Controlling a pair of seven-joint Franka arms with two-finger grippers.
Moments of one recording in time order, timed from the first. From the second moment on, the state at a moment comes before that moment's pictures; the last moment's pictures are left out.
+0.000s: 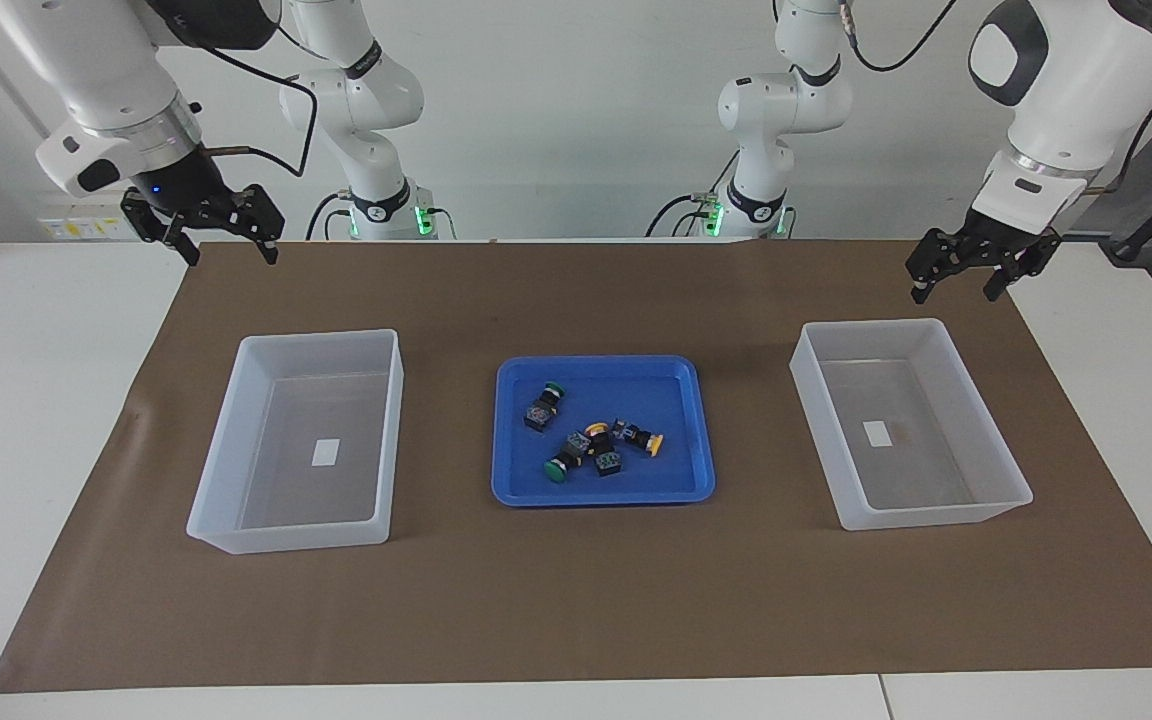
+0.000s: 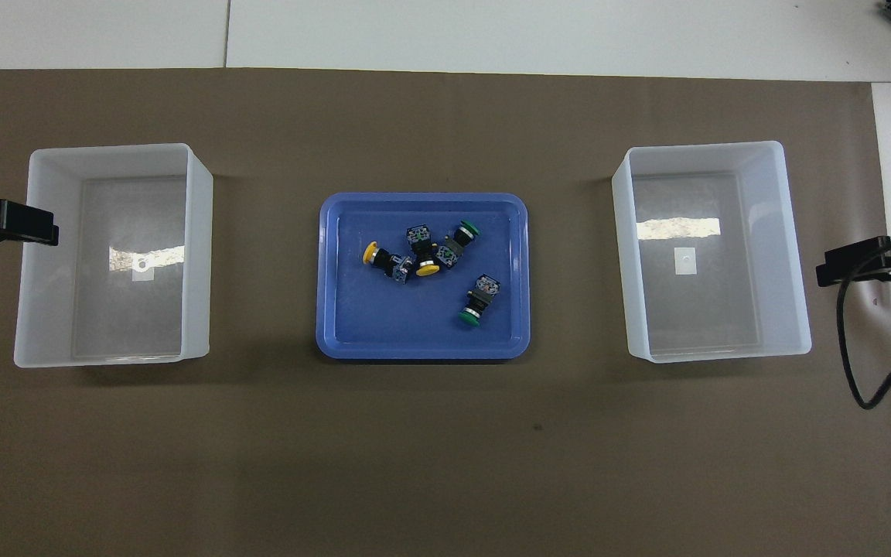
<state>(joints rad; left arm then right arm) -0.01 -0.02 0.00 -1.66 0.02 1.71 0.04 0.11 -0.05 -0.15 -1.63 0.01 1.53 -0.03</state>
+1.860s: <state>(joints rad) -0.28 0.18 -0.02 -1.70 0.00 2.01 -0.65 0.34 -0.02 -0.13 -1.81 0.01 1.85 0.33</state>
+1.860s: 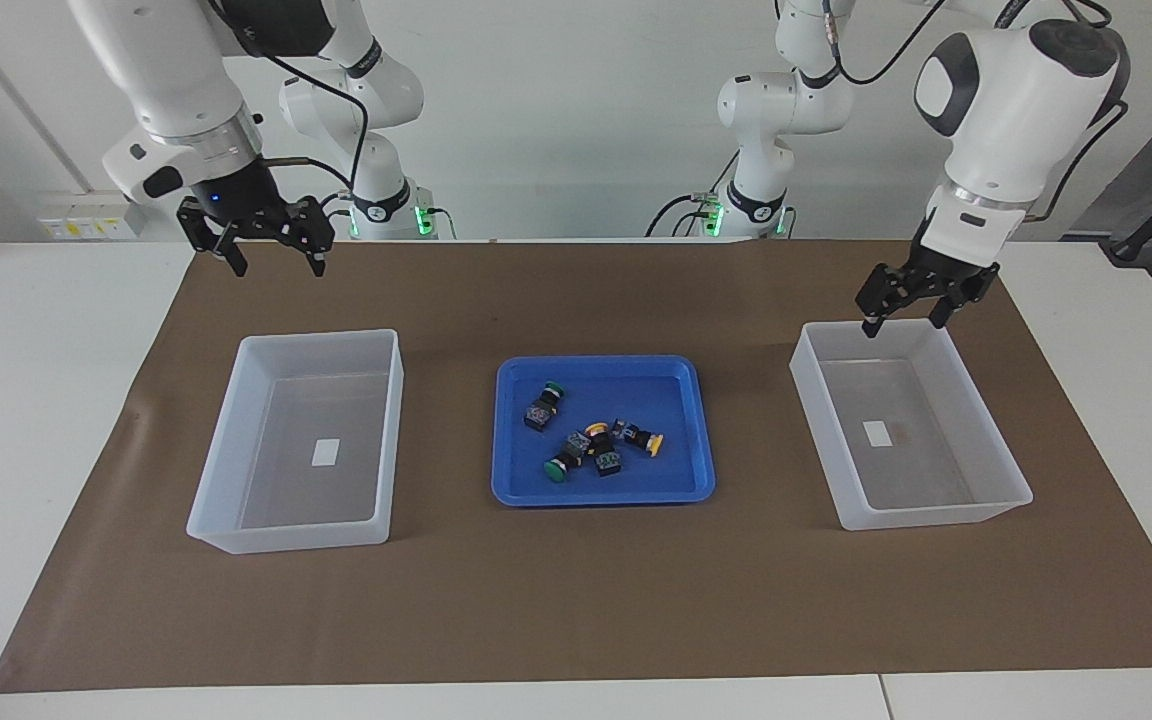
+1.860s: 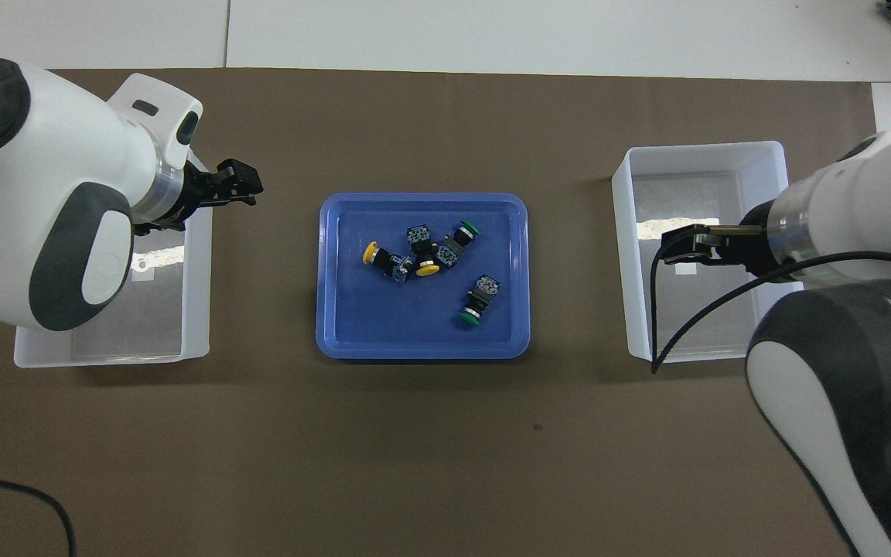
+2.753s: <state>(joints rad) -0.49 0.42 -0.02 -1.70 0.00 2.21 -1.21 0.55 0.26 -0.13 -1.90 0.03 2.28 0.66</state>
